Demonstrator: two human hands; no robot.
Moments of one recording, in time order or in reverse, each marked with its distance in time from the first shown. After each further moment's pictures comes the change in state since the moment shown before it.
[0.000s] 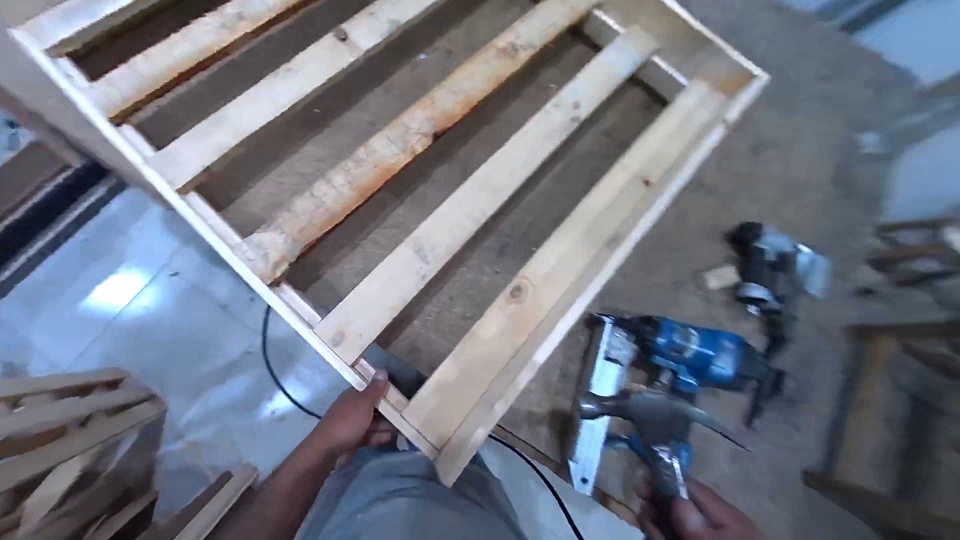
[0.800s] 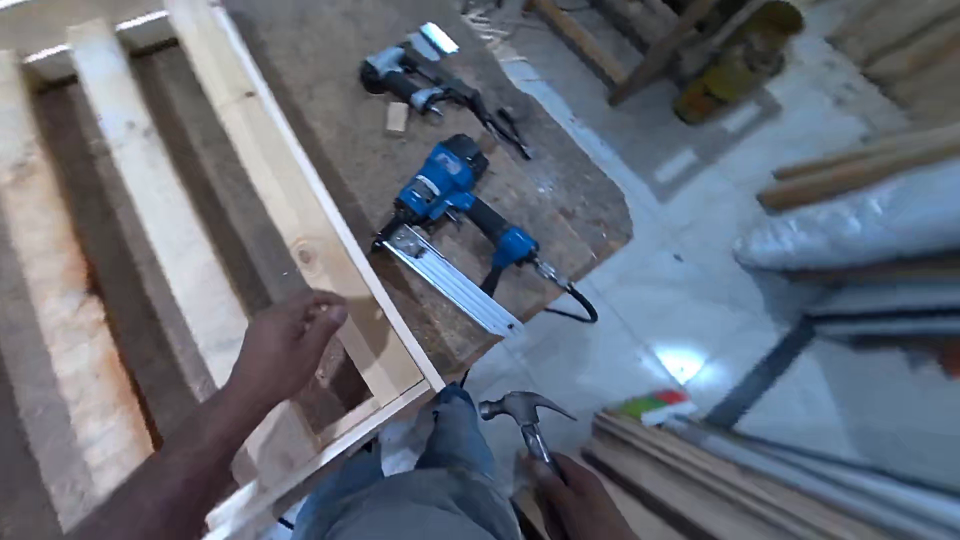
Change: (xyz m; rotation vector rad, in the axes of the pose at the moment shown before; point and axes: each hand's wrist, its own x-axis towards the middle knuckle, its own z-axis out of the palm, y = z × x) left_hand 0.038 0.187 0.203 1.590 -0.638 1.301; right_hand -0.053 0.144 0.203 0.707 0.685 0.448
